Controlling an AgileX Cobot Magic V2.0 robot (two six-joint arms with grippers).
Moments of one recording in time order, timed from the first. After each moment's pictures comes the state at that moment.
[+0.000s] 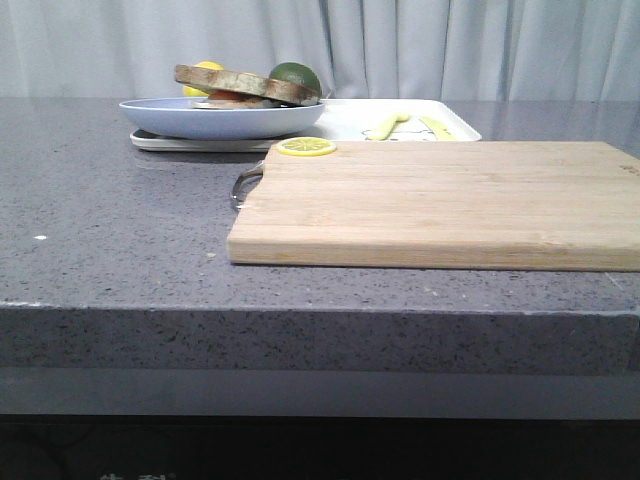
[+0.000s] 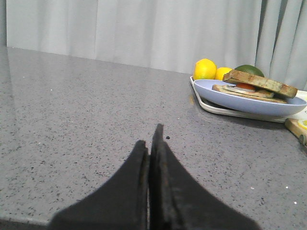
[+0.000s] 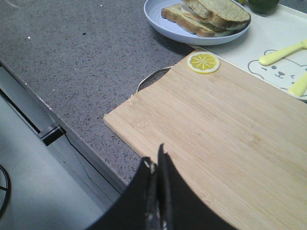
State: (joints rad) left arm -0.03 0.00 0.00 -0.06 0.07 -0.07; right arm 0.48 0.73 -0.81 0.33 0.64 -0.33
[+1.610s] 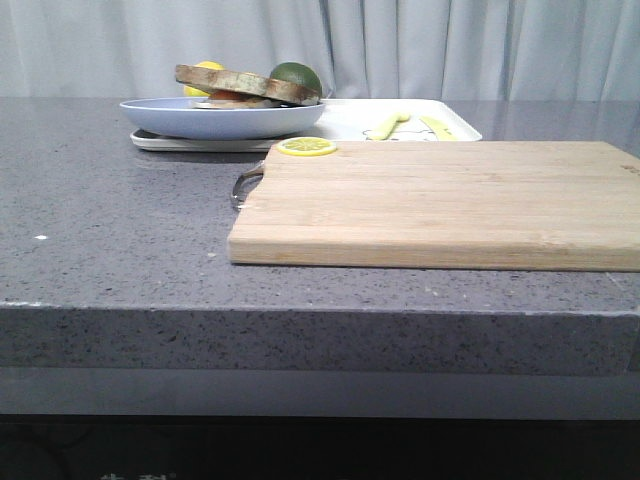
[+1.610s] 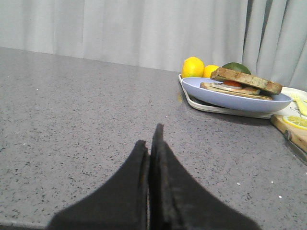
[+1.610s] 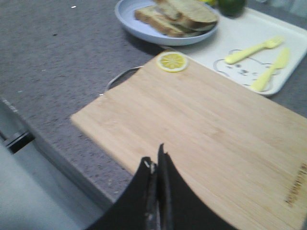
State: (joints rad) left arm -0.07 0.00 0.00 -0.06 0.07 -0.07; right arm 0.36 0.63 -0.75 0.28 0.62 -0.33
